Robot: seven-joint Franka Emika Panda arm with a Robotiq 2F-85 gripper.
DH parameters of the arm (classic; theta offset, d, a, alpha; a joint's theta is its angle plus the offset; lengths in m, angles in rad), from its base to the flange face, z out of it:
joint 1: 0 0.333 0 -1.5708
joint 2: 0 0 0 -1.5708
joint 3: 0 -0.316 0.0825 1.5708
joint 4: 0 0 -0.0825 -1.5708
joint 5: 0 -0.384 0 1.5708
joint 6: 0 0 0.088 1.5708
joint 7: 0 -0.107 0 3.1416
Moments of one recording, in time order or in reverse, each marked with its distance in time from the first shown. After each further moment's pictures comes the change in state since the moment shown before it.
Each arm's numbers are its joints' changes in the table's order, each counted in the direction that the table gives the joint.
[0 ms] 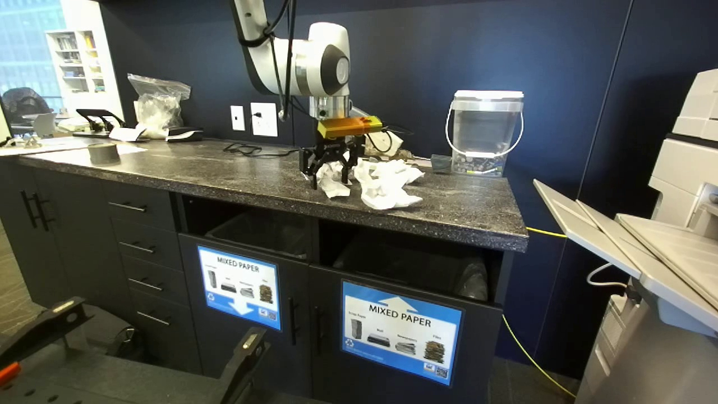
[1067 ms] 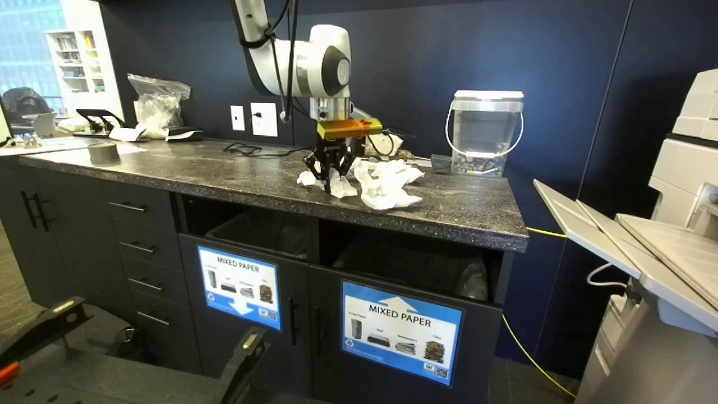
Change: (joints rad) arm -0.003 0.001 0.000 0.003 0.005 0.021 -0.030
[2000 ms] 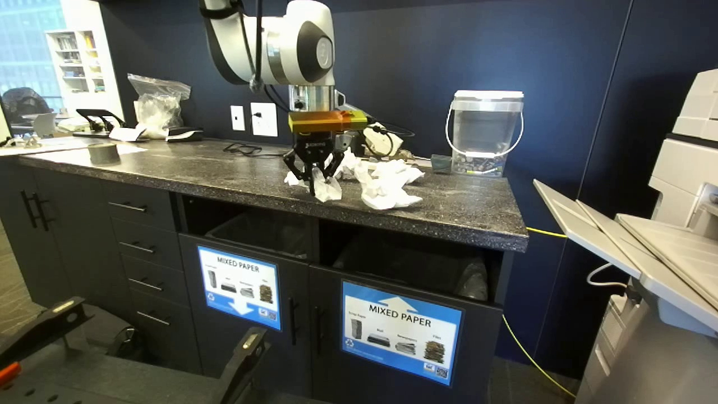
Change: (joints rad) arm 0.001 -0.241 0.000 0.372 0.004 -0.136 -0.176
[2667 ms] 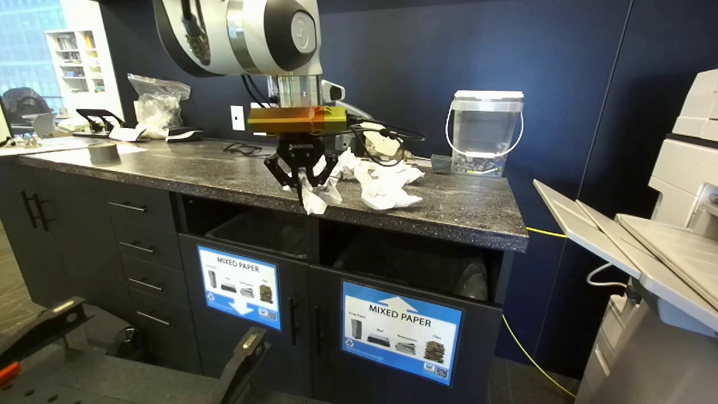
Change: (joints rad) arm 0.011 -0.217 0.041 0.342 0.000 -0.153 -0.253
